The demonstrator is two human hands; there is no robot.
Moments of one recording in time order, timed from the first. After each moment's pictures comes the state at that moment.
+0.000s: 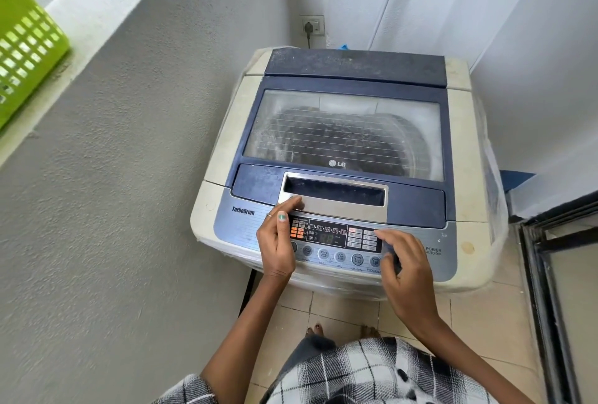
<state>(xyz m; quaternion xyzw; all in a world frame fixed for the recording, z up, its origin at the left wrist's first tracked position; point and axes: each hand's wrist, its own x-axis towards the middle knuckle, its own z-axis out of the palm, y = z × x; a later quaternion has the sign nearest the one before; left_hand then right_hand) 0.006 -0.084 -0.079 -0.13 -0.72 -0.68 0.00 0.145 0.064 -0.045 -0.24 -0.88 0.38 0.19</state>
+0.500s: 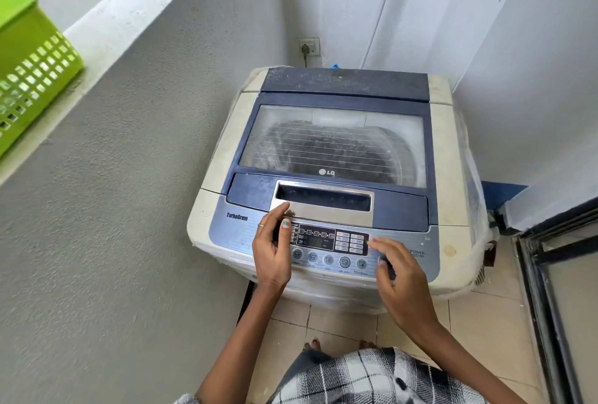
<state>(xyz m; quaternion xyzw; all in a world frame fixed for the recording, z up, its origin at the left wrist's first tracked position) 0.027 -0.080 -0.057 -0.13 -0.77 -0.63 0.02 0.164 0.080 -0.041 -0.19 -0.89 0.38 0.16</state>
